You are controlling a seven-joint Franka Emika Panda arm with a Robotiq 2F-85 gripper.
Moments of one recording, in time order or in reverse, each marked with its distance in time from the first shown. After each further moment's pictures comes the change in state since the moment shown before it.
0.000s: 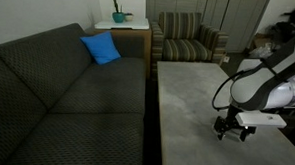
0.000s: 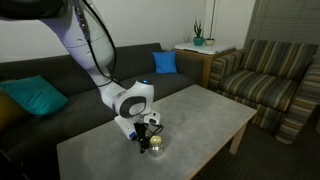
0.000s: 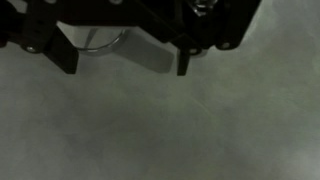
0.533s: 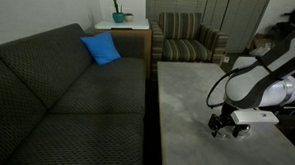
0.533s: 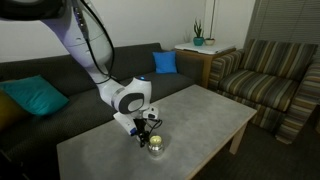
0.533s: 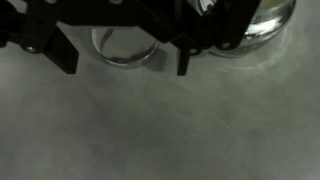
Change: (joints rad) arm 0.016 0.000 0.019 0.024 -0.011 0.013 -0.050
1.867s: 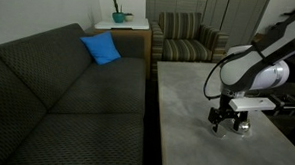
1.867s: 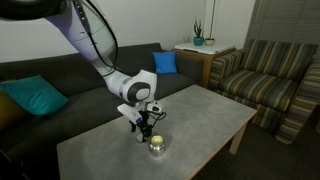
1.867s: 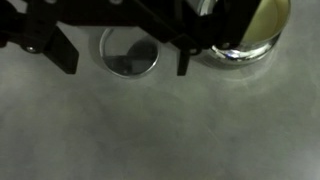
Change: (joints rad) arm 0.004 0.000 -0.011 0.127 -0.029 -0.243 -0.012
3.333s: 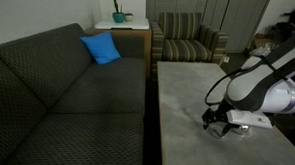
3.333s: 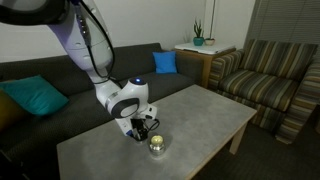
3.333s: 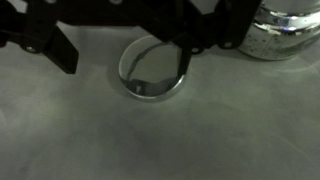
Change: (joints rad) arm -0.091 -0.002 0.129 -0.201 0.067 0.499 -0.006
